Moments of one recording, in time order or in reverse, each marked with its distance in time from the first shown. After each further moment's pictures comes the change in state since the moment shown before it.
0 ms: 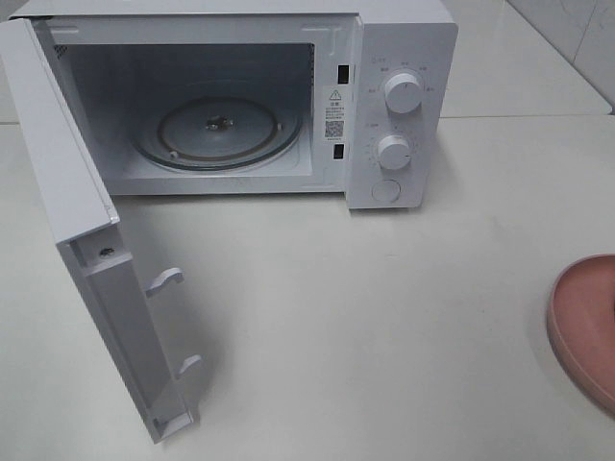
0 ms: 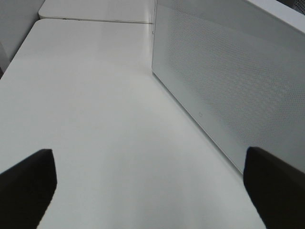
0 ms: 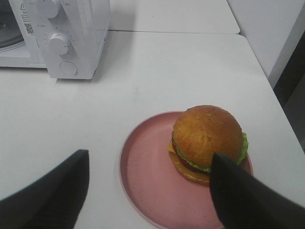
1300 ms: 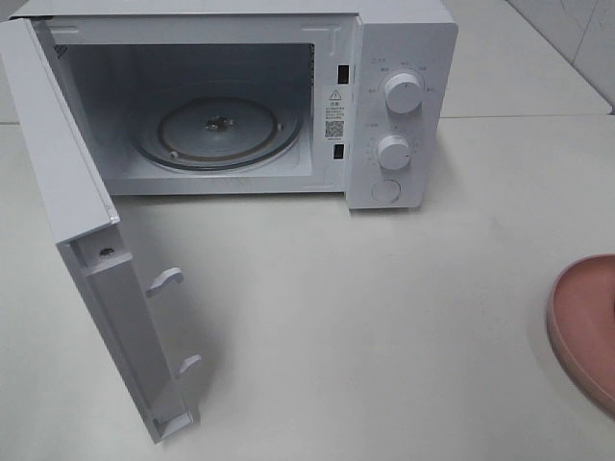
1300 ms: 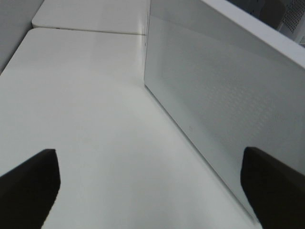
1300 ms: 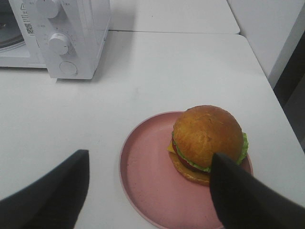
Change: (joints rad) left arm 0.000 0.062 -0.030 -0.032 -0.061 -0.007; right arm 0.000 0.000 0.000 0.000 0.000 0.000
